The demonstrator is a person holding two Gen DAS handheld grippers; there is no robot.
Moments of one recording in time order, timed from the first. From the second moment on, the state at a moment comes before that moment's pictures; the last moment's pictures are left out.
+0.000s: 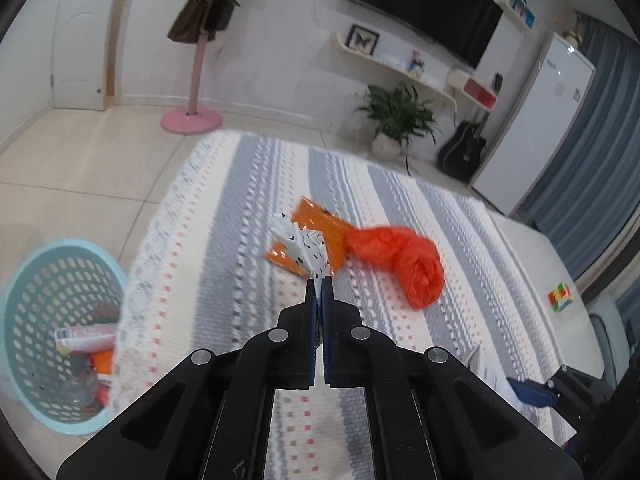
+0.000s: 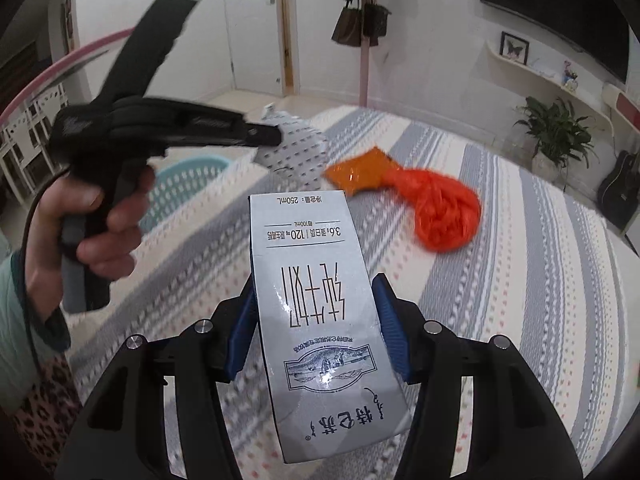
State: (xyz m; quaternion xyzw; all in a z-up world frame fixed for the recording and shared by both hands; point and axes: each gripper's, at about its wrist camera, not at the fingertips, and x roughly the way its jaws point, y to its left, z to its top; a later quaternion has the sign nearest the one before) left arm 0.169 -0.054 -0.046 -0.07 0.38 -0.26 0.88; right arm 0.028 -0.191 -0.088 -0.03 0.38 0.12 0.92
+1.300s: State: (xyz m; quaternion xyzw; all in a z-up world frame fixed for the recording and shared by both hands) left arm 0.175 0.219 -0.040 -0.20 0.37 -0.01 0.91; right arm 0.217 0.054 -0.073 0.02 0.40 0.20 0.89
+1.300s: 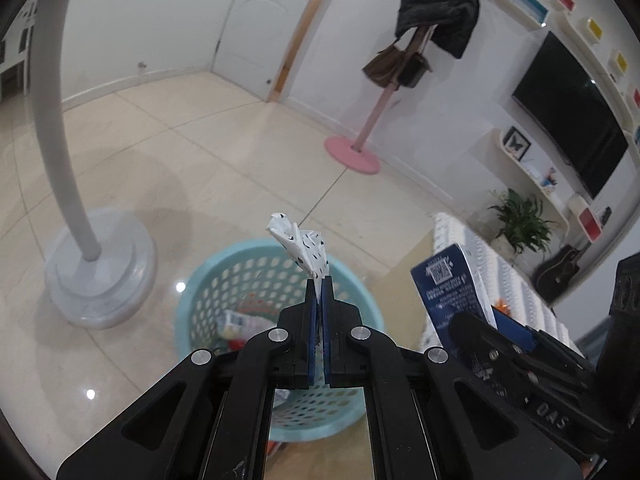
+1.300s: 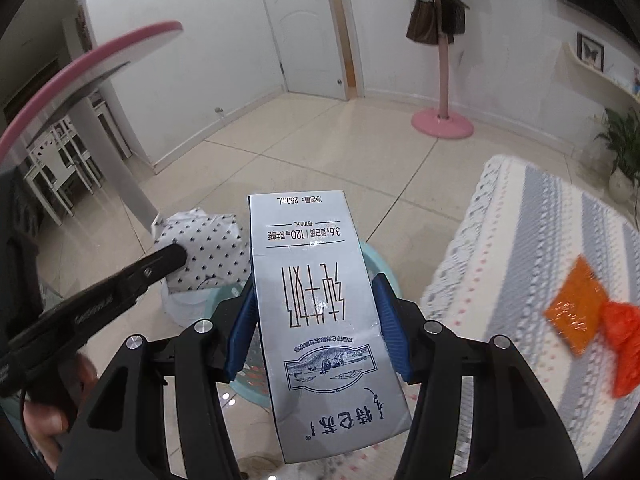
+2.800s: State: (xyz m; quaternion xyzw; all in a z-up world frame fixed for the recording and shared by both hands) left arm 0.183 0.076 -0.021 -0.16 0.36 -0.10 0.91; right arm 0.177 -0.144 -0.043 0.08 0.34 0.06 0.93
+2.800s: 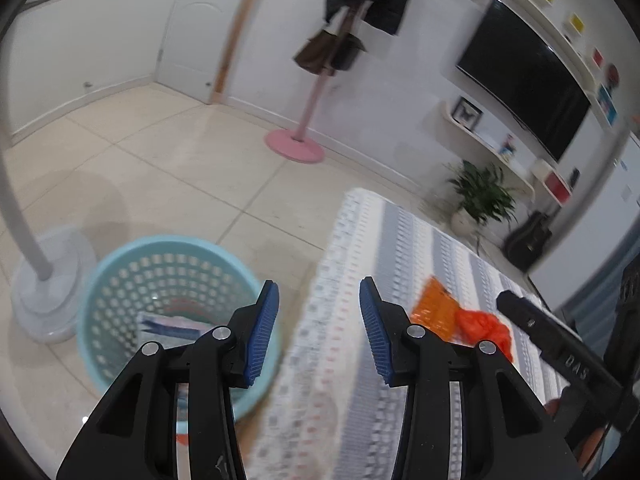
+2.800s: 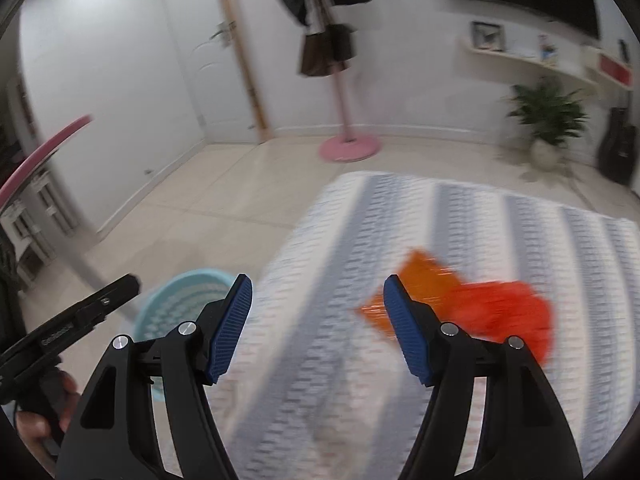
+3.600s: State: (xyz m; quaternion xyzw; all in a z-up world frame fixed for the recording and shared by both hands) left arm 0.241 -0.120 -0.112 0.02 0.44 -0.23 0.87; right arm 0.186 -0.285 -0.147 0.08 0.41 -0.06 0.91
